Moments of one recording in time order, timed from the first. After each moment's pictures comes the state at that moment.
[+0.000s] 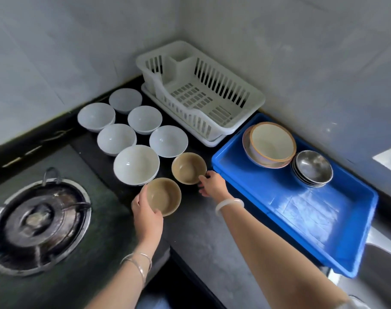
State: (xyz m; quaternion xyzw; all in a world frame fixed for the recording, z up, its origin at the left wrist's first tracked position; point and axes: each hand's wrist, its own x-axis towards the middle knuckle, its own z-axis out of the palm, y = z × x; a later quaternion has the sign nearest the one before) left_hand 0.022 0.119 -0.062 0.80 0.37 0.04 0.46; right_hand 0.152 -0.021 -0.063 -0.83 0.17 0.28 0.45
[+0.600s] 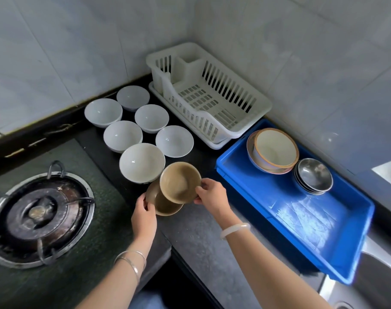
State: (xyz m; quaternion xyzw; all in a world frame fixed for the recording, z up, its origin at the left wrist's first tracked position) left_hand 0.021 0.142 -0.077 0.69 0.43 0.01 0.59; right_hand 0.106 -0.007 -0.027 -0.84 0.09 0.24 0.48
